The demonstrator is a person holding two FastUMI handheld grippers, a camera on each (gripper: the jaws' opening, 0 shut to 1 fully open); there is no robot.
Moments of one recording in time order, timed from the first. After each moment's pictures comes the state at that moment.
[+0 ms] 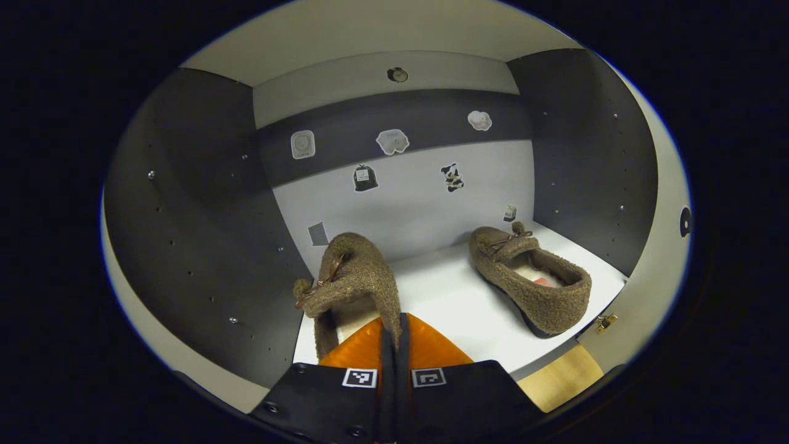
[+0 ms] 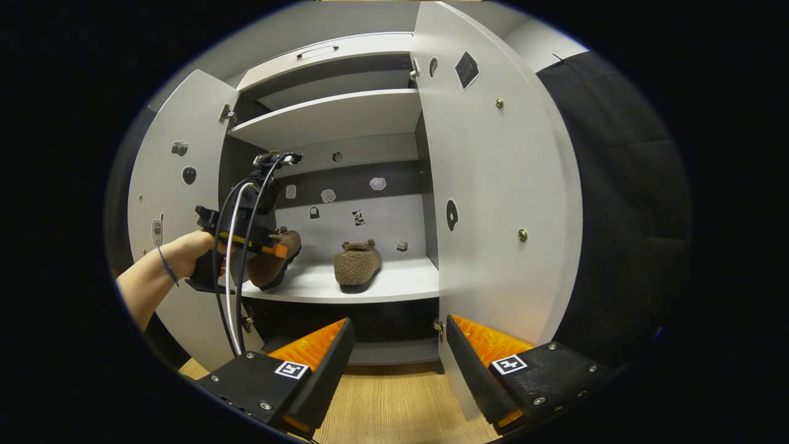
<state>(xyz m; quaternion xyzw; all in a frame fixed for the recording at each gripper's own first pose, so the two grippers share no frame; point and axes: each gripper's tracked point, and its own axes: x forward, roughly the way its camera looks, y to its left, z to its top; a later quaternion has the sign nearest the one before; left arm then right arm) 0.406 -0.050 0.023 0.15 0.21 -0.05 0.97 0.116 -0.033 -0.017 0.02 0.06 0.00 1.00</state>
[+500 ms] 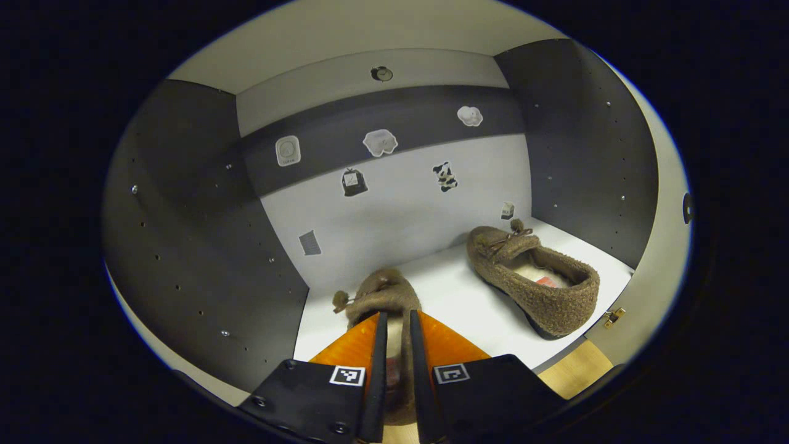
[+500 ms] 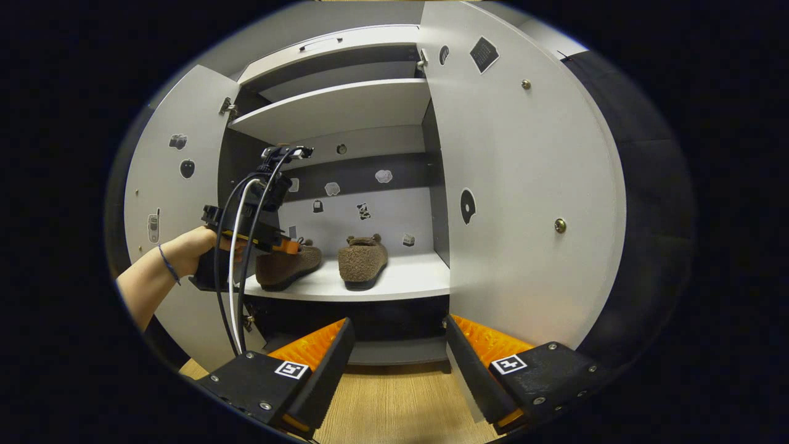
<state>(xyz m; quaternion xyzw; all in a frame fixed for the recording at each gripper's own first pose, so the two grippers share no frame) 0.407 -0.057 0.040 0.19 0.18 -0.06 0.96 0.132 -0.019 -0.024 0.02 0.06 0.02 1.00</state>
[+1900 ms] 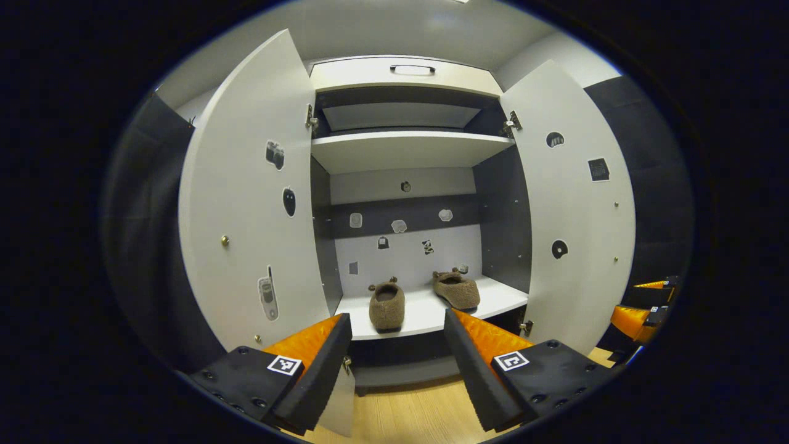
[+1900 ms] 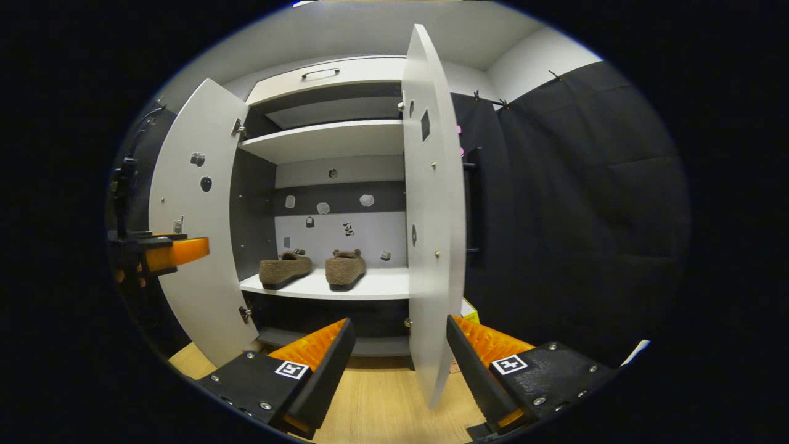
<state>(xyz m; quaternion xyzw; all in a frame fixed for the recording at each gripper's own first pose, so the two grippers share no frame) 0.092 -0.043 0.112 0.08 0.00 -0.07 0.99 0.027 -0.091 0.019 -0.01 0.02 -0.03 1.00</state>
